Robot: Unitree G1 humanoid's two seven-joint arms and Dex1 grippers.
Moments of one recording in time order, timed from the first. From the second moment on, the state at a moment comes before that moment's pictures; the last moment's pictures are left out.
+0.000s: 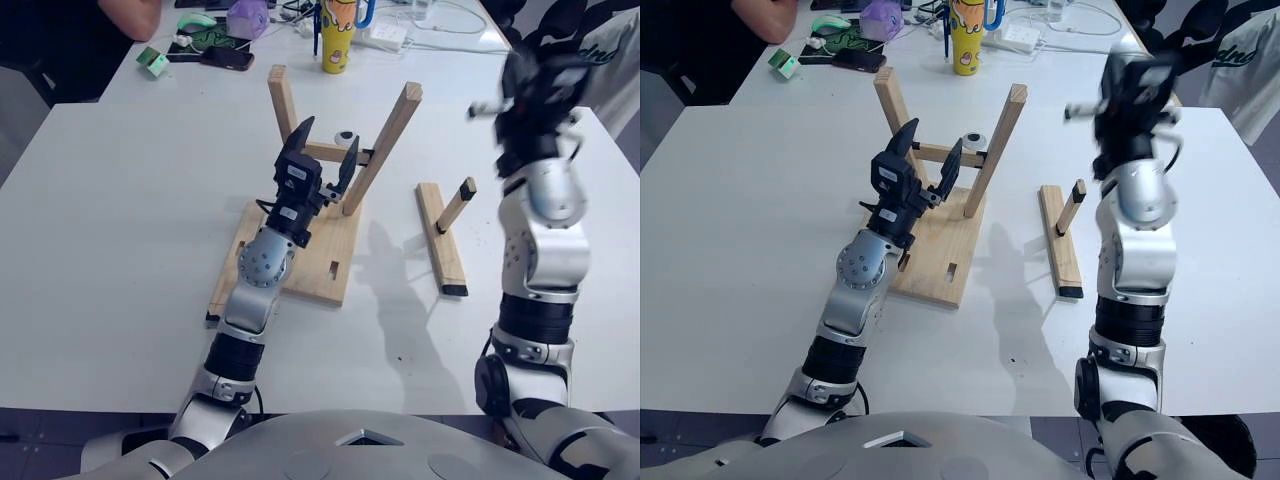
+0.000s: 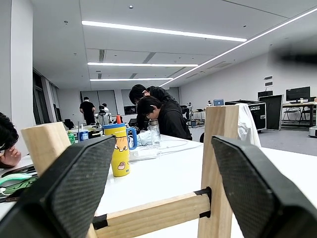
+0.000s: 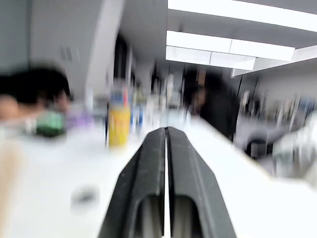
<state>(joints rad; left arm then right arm) -0.23 -0.04 -0.25 -0.06 0.04 -0.13 -0.14 -0.36 -0.27 -0.16 -0.11 0.14 0.51 0.08</state>
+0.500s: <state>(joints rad) -0.22 -0.03 -0.25 -0.09 0.03 -0.11 -0.16 -0.32 -0.25 -0.21 -0.17 0.20 0.48 0.09</state>
